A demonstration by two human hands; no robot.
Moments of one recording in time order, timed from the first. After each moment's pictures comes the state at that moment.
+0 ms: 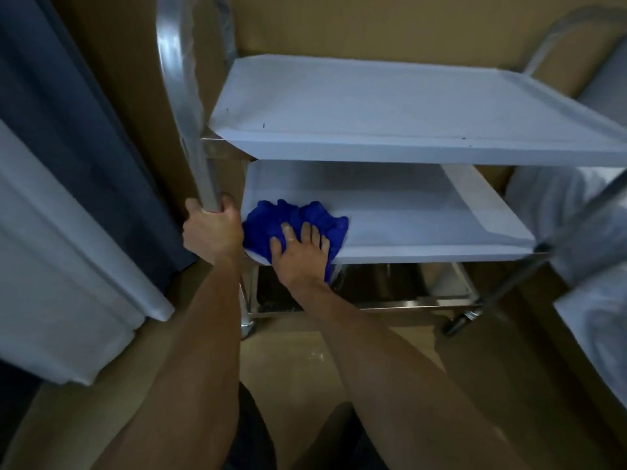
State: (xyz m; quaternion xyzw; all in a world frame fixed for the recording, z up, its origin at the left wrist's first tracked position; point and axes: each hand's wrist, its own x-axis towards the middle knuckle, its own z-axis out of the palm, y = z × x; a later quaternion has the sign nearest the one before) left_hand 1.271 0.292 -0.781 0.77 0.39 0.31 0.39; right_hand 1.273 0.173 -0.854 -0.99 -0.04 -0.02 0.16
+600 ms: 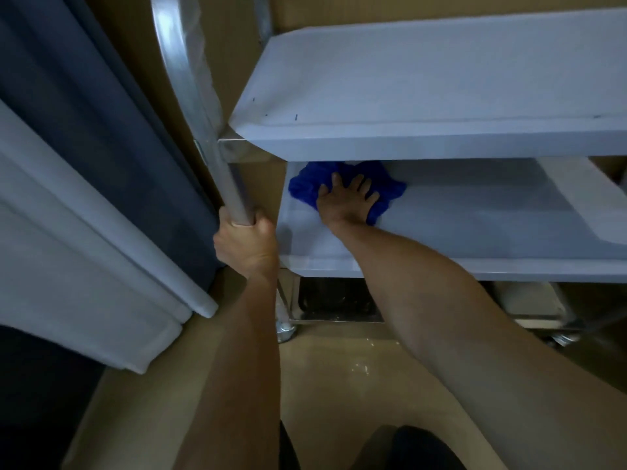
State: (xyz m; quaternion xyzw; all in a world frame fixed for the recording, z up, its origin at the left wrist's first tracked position) left_hand 1.297 0.291 -0.806 0.75 0.42 0.37 0.37; right_hand 1.438 0.192 -0.859 -0.99 0.03 0.04 0.15
